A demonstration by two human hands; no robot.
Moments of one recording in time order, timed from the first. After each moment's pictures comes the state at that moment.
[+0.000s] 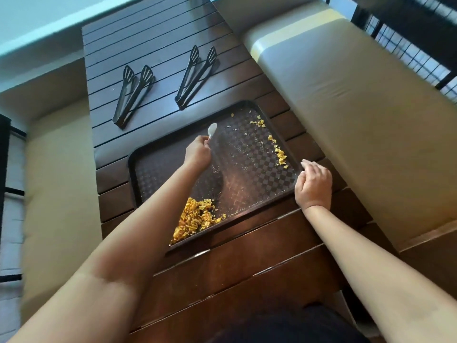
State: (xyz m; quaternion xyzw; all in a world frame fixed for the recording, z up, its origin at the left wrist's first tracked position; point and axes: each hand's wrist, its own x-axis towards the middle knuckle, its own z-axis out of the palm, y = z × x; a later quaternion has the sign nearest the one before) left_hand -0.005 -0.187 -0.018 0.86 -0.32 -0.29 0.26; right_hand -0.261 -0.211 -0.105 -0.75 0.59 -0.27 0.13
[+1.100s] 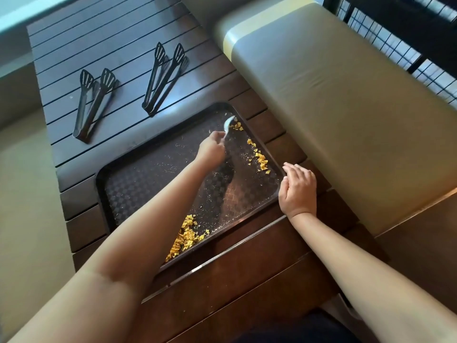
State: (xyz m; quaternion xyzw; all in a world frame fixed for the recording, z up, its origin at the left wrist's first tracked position) left_hand -0.054 -0.257 -0.041 0.80 -0.37 -0.40 0.26; right_hand -0.262 -0.213 -0.104 -0.74 0.60 -0.26 0.13
